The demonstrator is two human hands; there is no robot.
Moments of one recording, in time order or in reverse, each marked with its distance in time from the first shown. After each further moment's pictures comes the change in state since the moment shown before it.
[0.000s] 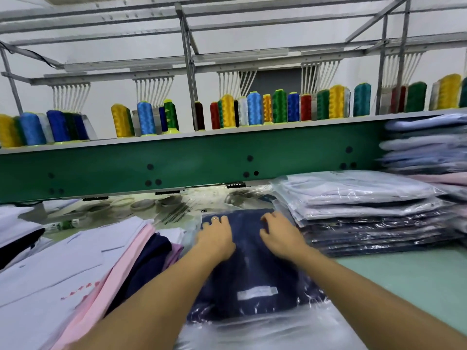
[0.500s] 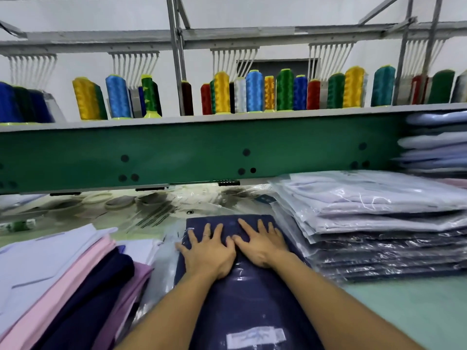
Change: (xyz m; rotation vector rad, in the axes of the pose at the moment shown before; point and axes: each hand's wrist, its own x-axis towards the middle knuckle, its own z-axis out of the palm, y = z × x) left_hand 0.089 -0.001 0.081 -0.205 -0.026 -0.185; right_hand 0.092 0.022 0.078 -0.090 -0.348 0.125
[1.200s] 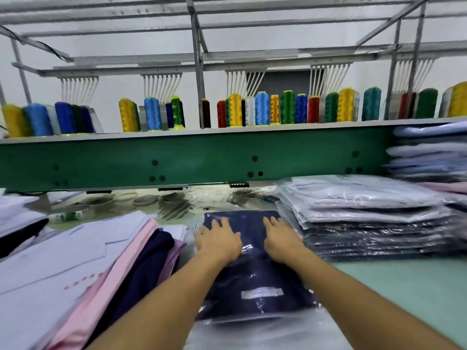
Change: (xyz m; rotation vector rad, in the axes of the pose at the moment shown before) left_hand -0.098 0.007 -0.073 0.126 0.009 0.021; right_hand -0.100 -0.008 -0.034 -0.126 0.185 -0.098
